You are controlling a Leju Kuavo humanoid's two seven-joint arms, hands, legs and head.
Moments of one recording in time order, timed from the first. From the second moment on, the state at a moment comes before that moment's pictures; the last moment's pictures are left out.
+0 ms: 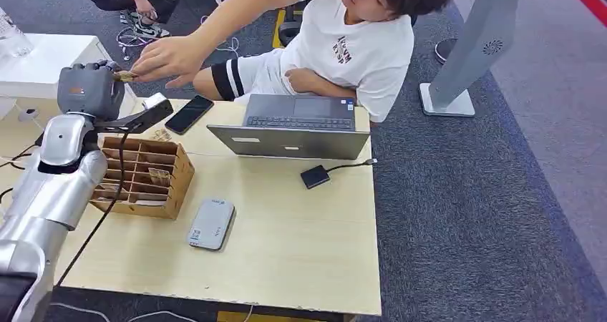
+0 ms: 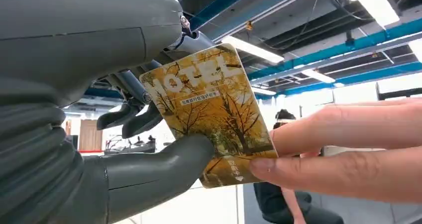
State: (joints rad) left arm -0.74 0.40 -0.26 -0.92 -1.16 0.27 0.10; right arm -0.06 0.23 -0.94 -0.21 1.19 -0.21 0.00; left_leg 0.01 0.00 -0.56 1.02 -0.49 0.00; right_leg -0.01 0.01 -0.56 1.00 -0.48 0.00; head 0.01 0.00
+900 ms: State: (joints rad) left arm -0.65 0.42 -0.26 -0.96 -1.12 0.28 0.09; right arm -0.06 0.23 -0.94 -0.21 1.19 -0.21 0.00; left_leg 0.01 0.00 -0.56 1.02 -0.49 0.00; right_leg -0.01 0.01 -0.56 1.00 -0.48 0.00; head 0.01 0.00
